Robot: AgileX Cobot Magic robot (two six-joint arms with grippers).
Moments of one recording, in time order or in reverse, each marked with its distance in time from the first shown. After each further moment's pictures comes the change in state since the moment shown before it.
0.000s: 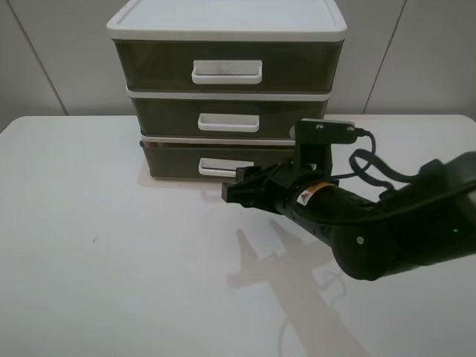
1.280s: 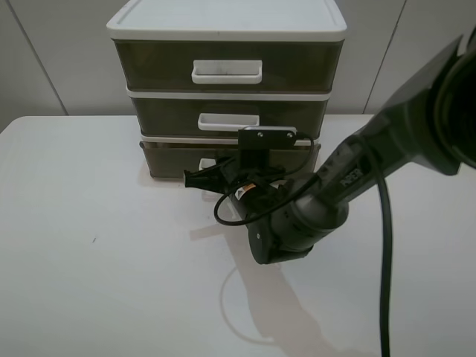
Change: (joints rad) left arm 0.000 0.000 0.000 0.000 0.000 0.000; right arm 0.003 0.458 -0.376 -0.012 -0.303 0.000
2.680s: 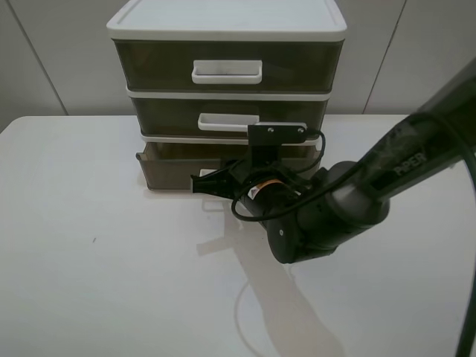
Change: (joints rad) left arm 0.000 0.000 0.000 0.000 0.000 0.000; right arm -0.002 -0.142 0.117 -0.026 0.134 0.000
